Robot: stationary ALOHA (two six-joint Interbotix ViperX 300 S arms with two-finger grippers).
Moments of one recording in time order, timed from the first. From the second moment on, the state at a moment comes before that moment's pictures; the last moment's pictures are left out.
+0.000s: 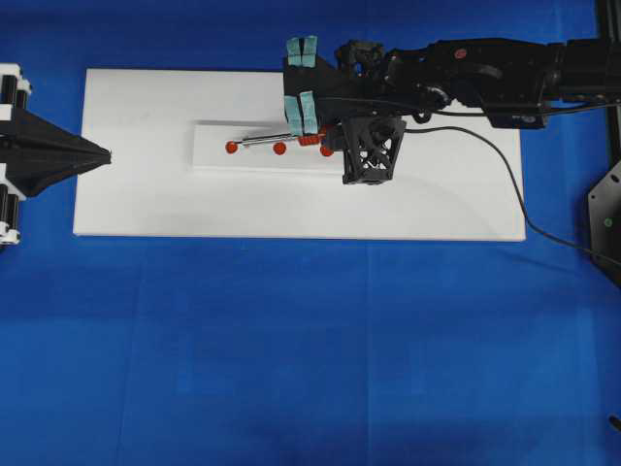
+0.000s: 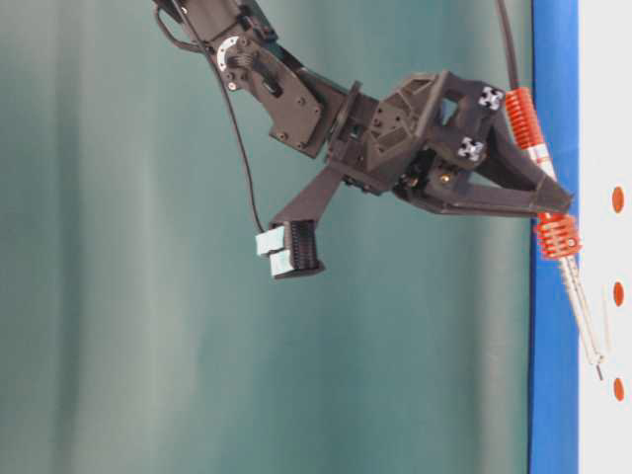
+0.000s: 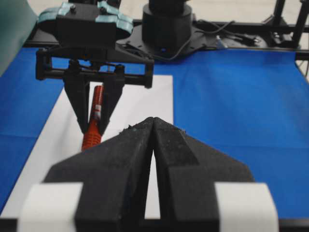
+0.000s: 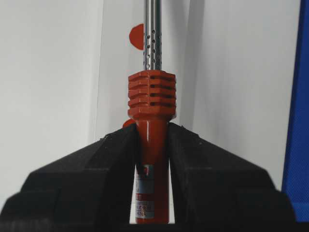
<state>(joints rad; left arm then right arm) 0.02 -0.97 1.24 0.00 -0.31 0.00 -0.26 0.13 0.39 0.16 0.50 -0.28</state>
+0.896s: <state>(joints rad) 0.02 -0.97 1.25 0.00 -0.31 0.00 -0.26 0.16 0.39 0.16 0.50 -0.28</state>
